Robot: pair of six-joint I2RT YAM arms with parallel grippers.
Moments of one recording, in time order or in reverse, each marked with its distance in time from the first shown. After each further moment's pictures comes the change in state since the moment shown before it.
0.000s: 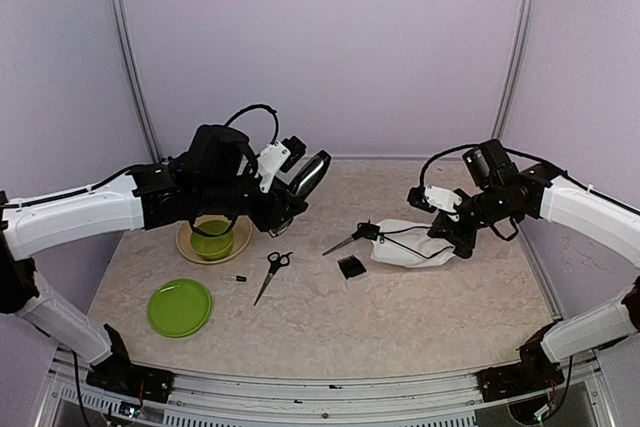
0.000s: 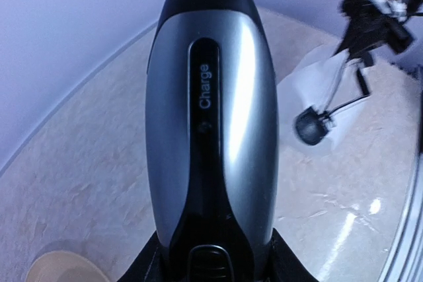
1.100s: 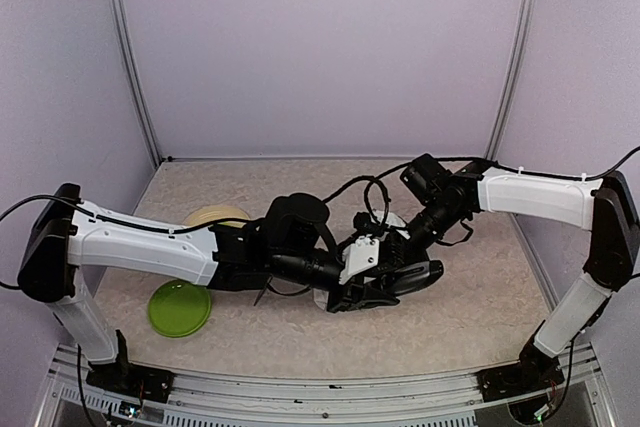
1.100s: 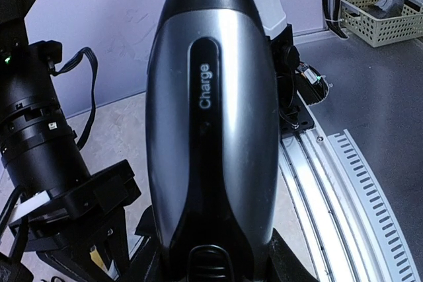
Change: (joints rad) left arm -0.330 0.237 -0.076 0.506 0.417 0.322; right arm 0.192 0.356 0.183 -0.075 -0.453 0.032
